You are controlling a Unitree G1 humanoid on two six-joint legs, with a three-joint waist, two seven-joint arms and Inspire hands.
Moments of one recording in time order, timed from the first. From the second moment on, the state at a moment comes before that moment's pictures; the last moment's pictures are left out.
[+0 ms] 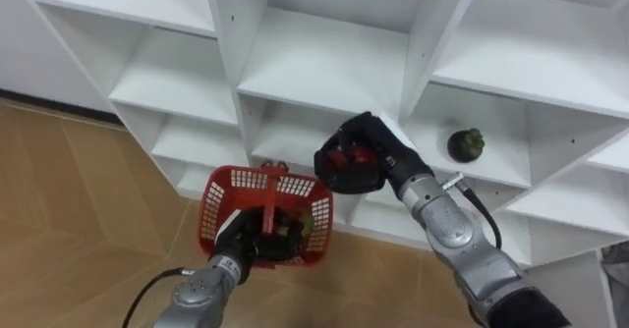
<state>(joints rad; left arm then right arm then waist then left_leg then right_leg) -0.21 0.13 -0.28 0.94 -0.32 -0.16 -0.10 -0.29 -0.24 0.41 0.50 -0.05 -0.23 0.04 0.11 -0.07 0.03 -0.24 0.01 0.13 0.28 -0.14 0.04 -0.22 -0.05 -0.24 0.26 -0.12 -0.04</state>
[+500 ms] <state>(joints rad) -0.21 0.11 -0.28 0.88 -0.43 -0.20 -0.09 -0.24 -0.22 0.42 0.49 -0.04 -0.23 0.11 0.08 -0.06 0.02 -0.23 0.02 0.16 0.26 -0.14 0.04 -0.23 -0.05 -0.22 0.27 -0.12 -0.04</state>
